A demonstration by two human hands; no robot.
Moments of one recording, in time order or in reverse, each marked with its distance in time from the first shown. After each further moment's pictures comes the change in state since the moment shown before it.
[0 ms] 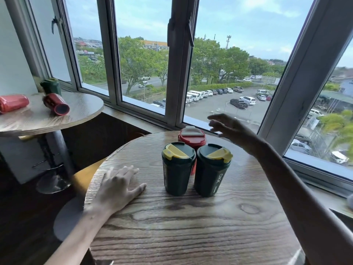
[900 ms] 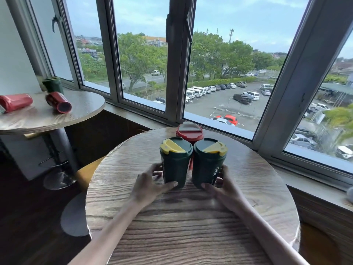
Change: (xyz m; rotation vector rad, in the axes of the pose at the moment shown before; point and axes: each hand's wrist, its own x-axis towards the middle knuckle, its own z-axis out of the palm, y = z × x) left_hand 0.000 0.082 0.013 -0.700 -0.046 -0.118; right_hand -0.094 0.099 0.103 0.267 0.172 0.152
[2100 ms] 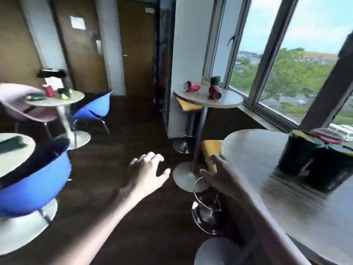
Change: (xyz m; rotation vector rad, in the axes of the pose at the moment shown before) left_hand -0.368 0.011 -0.130 0.906 0.674 -0.394; right_hand -0.184 -0.160 0.172 -0.602 -0.517 -0.670
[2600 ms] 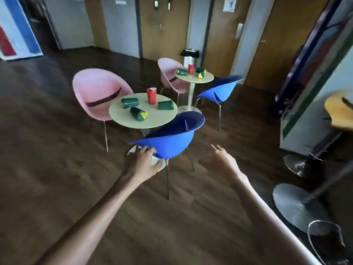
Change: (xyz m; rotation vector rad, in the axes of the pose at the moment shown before) left_hand -0.245 -0.357 -0.131 0.150 0.113 -0.752; right_hand 0.019 -0.383 0.227 0.065 -0.442 -0.543
